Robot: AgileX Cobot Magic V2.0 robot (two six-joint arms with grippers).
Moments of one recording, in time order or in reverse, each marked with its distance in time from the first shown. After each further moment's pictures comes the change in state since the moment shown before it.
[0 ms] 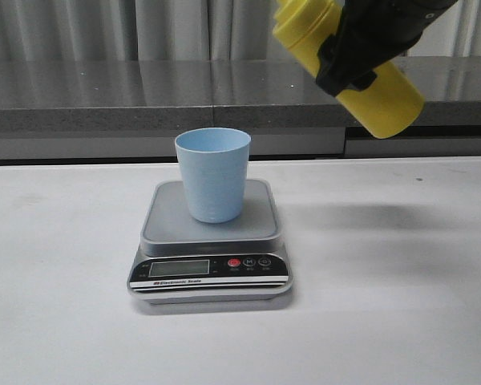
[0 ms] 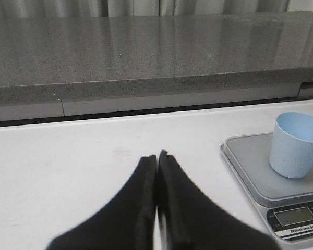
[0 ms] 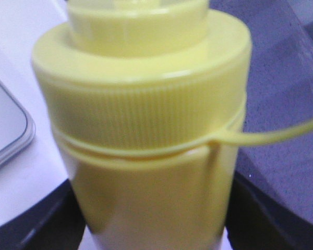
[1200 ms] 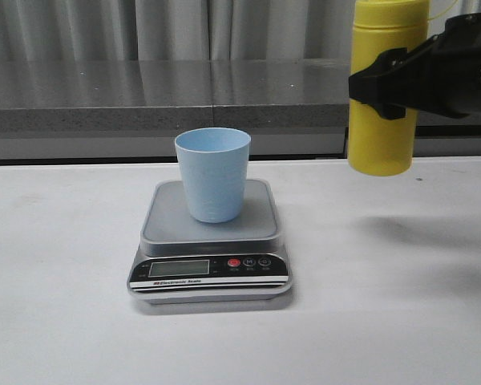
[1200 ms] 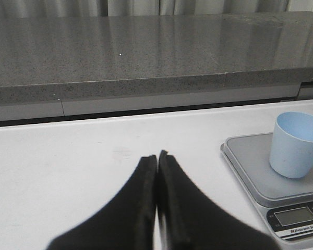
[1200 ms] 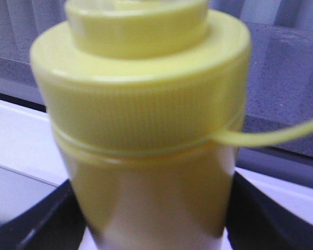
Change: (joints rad) left arm 0.000 0.000 0.000 0.000 0.000 0.000; right arm -0.181 -0.015 0.515 0.956 -1.003 -0.464
